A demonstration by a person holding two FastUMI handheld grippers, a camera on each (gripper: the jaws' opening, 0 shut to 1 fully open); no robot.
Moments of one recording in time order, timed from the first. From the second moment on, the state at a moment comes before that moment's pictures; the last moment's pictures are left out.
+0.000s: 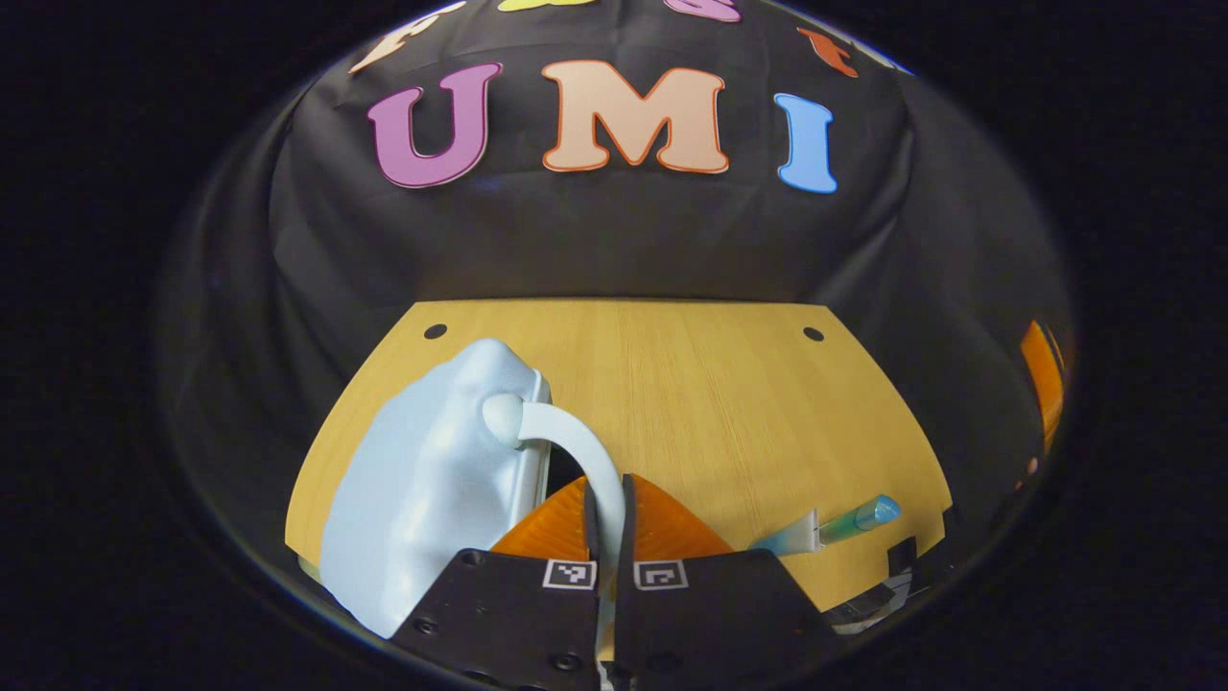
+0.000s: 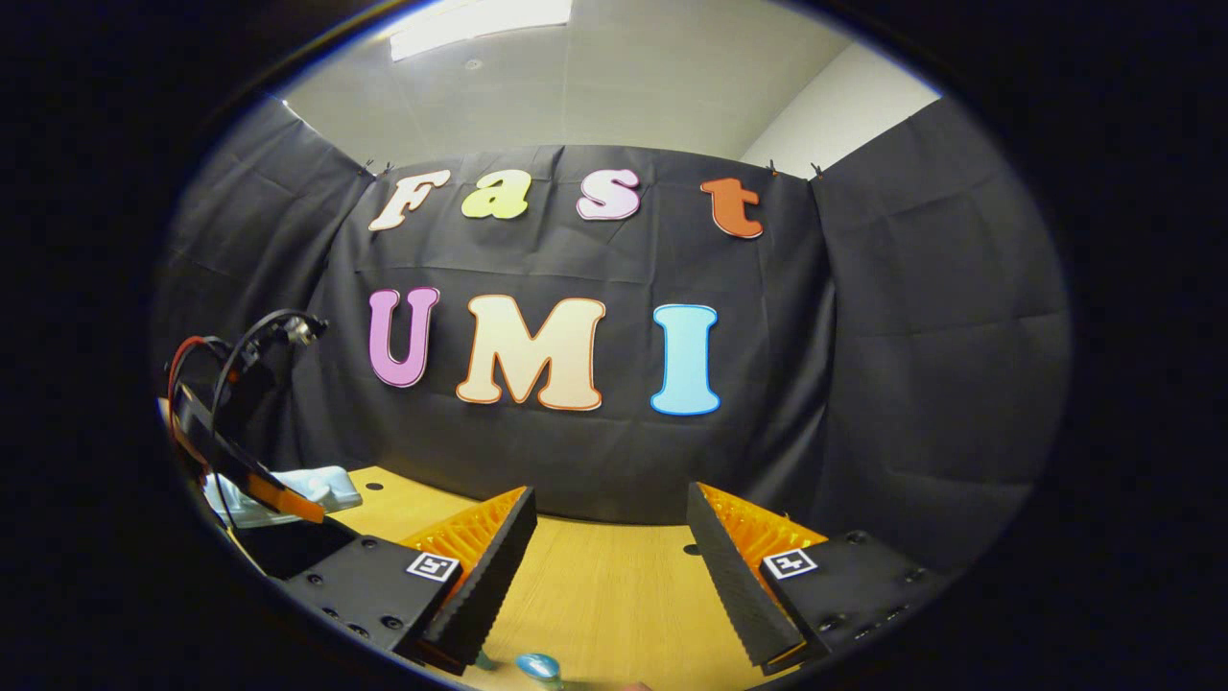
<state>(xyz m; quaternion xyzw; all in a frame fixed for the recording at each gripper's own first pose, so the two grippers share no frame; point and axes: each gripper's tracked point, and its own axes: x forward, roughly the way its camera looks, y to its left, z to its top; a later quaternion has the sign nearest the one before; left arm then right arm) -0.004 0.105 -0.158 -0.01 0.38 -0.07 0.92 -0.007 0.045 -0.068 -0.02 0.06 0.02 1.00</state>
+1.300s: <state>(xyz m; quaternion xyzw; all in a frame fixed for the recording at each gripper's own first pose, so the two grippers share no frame) 0.051 0.386 -0.100 0.05 0.30 -0.04 0.95 0.012 0.223 -0.073 -0.04 0.06 0.00 1.00</state>
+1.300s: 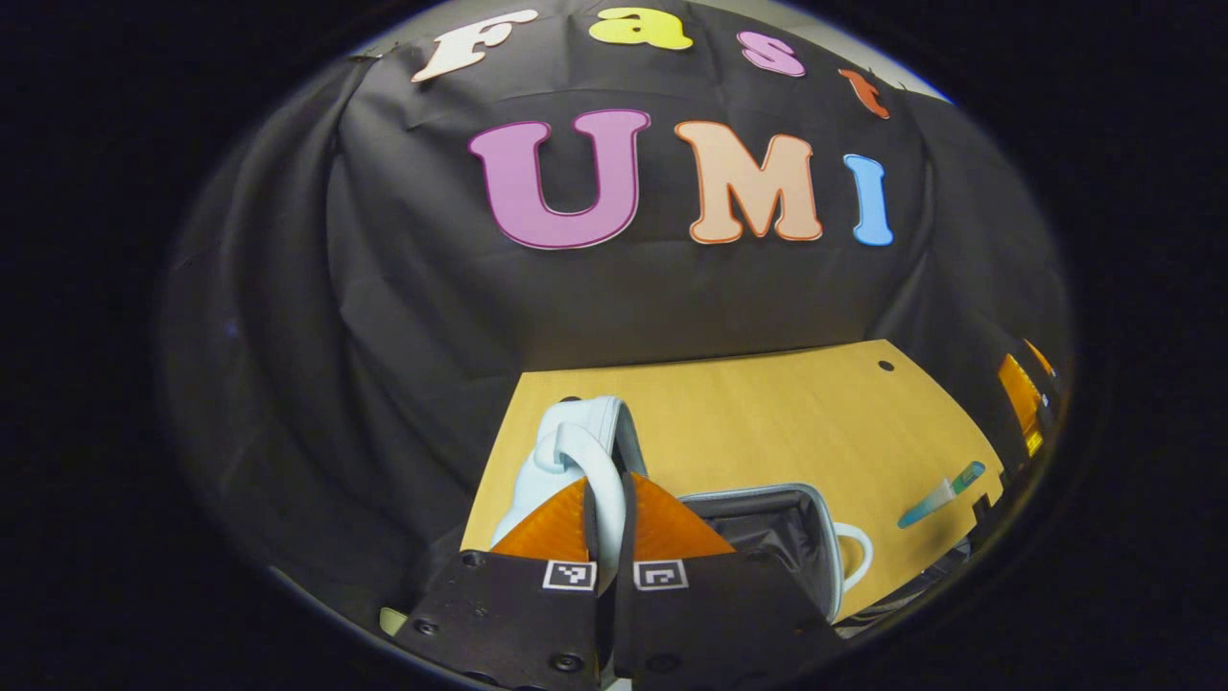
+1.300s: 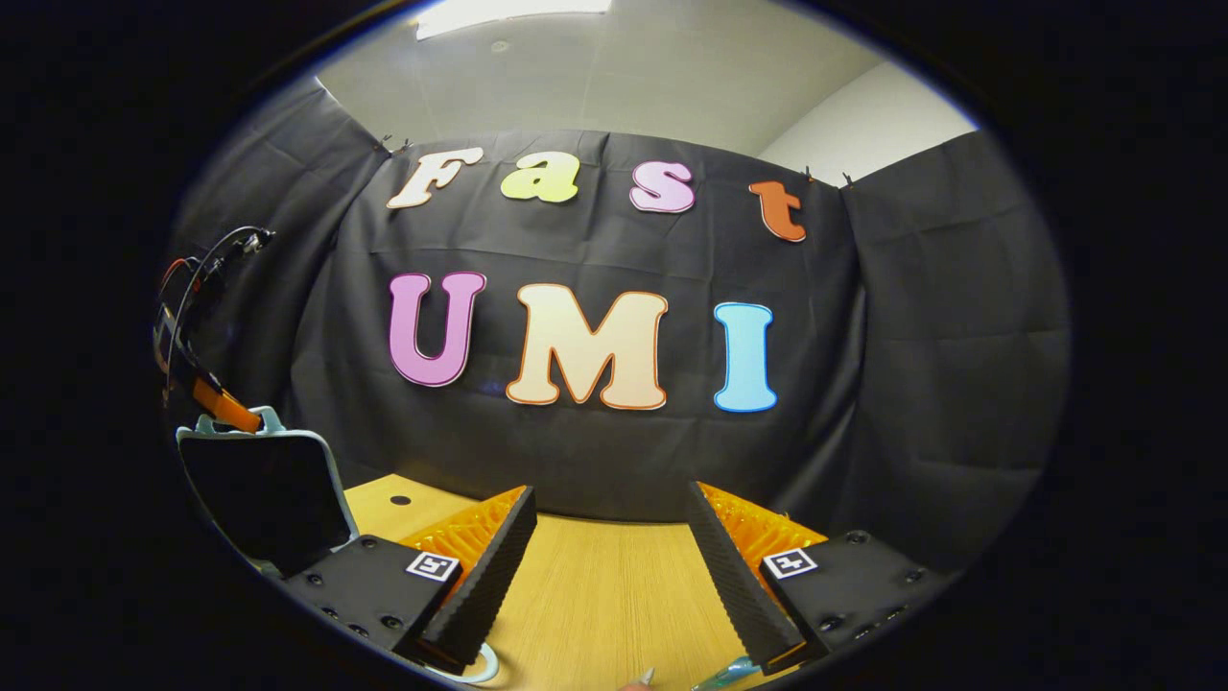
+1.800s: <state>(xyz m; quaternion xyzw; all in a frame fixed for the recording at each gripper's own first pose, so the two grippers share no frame) 0.059 0.507 -0.143 0.06 0.31 0.09 0.95 0.016 0.242 -0.077 -0.04 0.07 0.01 1.00</state>
